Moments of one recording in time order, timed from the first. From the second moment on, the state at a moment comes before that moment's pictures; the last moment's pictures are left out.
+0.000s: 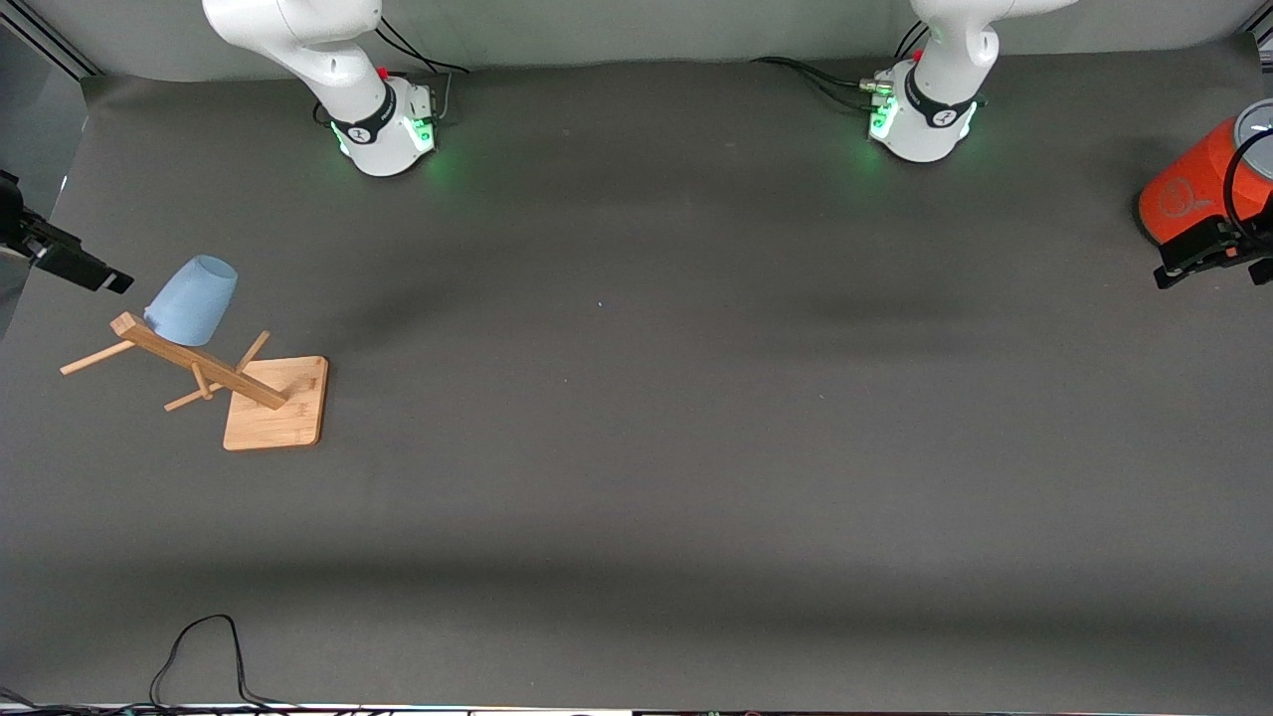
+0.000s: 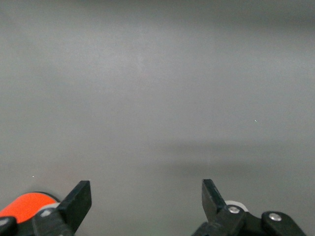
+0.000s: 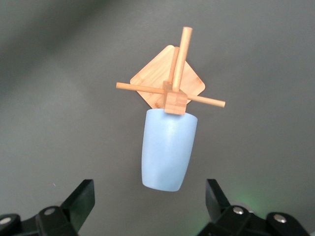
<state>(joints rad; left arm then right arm) 0.11 -0.06 -0.01 -1.70 0.02 1.65 0.08 0.10 -0.12 -0.24 -1.76 0.00 1.58 0.57</state>
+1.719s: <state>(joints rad) 0.11 -0.05 -0.02 -1.70 0.02 1.66 0.08 0.09 -0.17 -0.27 -2.20 0.00 2.02 0.64</state>
